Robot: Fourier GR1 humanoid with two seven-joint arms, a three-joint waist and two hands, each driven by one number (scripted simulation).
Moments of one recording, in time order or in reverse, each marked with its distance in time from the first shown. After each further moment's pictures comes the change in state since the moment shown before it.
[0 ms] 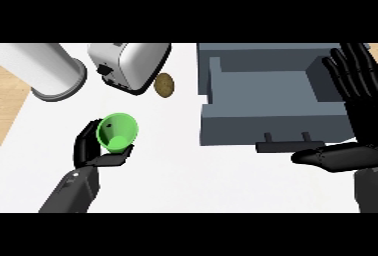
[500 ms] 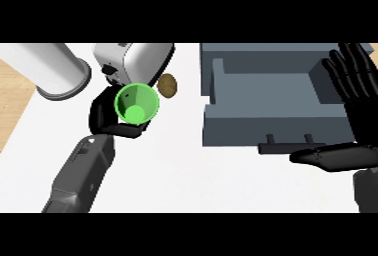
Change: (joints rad) left arm -0.158 -0.053 -0.055 -0.146 0.010 -0.053 0.096; right arm 0.006 0.001 0.006 -0.006 0.025 -0.011 0.014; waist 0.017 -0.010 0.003
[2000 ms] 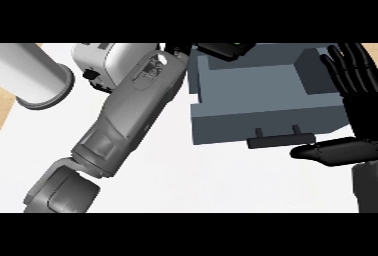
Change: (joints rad) left arm -0.661 -0.102 -0.399 0.045 0.162 0.464 0.724; right arm -0.031 -0.008 -0.014 0.053 -0.010 0.036 -0.055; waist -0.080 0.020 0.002
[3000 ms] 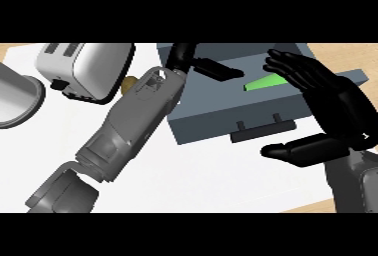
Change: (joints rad) left arm 0.046 0.000 -0.181 0.096 0.178 -0.091 -0.025; right arm -0.102 0.039 0.121 0.037 -0.082 0.118 -0.001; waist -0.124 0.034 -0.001
